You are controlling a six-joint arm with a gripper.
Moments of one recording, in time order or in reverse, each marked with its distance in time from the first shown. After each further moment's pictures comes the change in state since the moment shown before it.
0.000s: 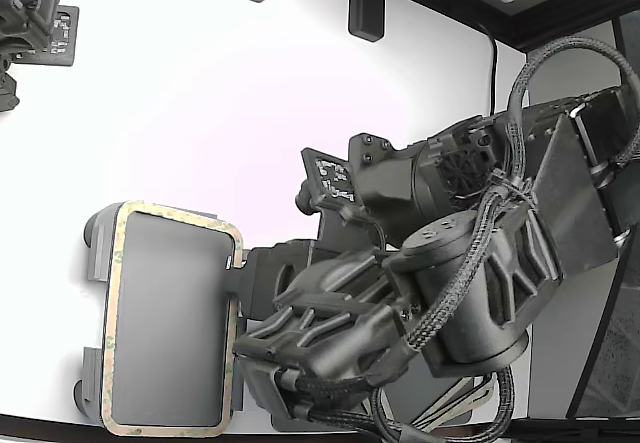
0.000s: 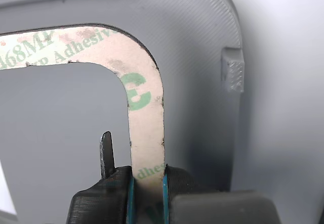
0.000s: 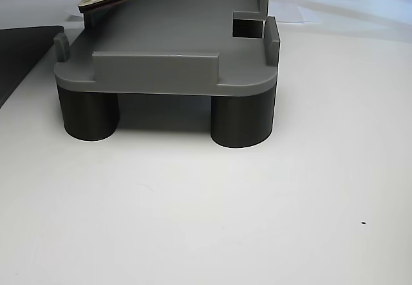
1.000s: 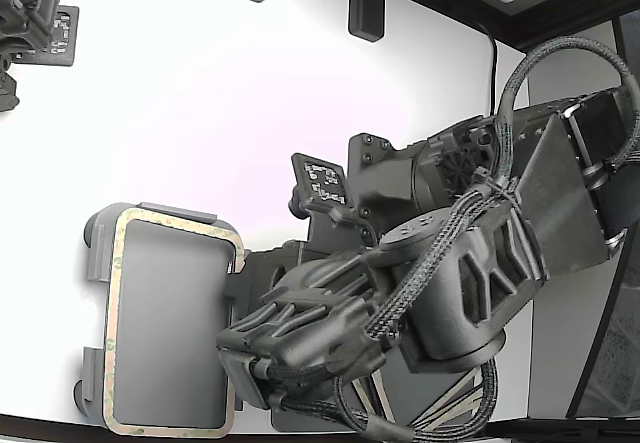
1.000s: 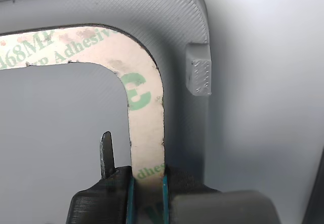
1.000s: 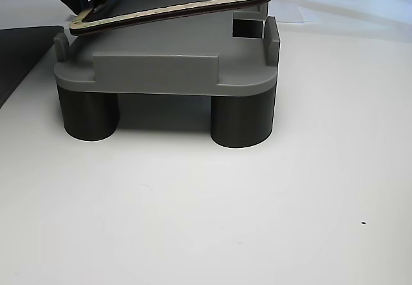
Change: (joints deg) arm -1.1 -1.8 0.8 0.0 -4.0 -0.7
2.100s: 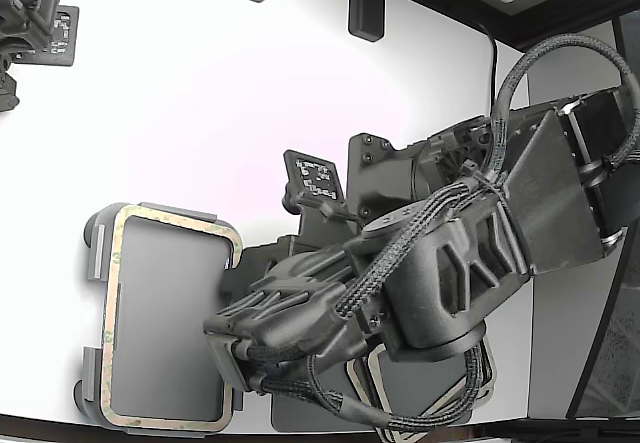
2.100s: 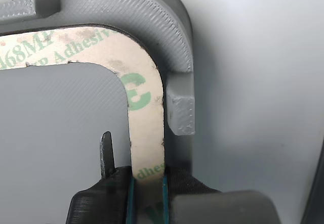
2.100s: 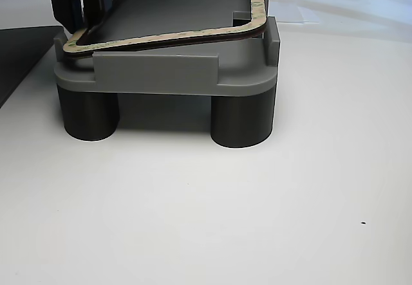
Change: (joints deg) arm -1.7 0.0 3.4 -2.5 -1.7 -1.2
